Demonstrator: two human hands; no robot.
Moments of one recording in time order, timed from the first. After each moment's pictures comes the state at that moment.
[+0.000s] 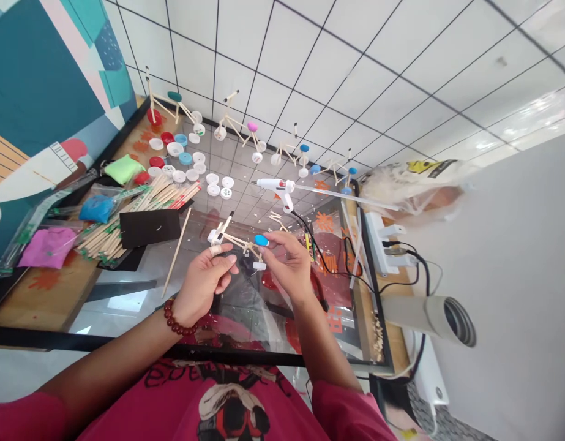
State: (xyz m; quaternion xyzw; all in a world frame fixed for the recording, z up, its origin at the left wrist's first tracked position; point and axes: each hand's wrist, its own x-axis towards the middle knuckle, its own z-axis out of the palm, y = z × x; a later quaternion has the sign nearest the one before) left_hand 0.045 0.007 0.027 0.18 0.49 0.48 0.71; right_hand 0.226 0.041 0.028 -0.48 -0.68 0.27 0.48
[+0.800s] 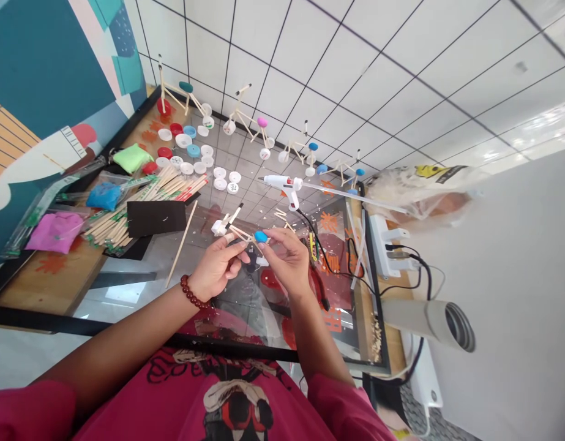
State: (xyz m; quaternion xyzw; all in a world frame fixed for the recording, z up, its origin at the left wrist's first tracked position) left_hand 0.053 0.026 0.015 0.15 0.41 0.45 0.78; right_hand 0.221 0.041 0.020 -0.47 -0.69 0.27 0.47
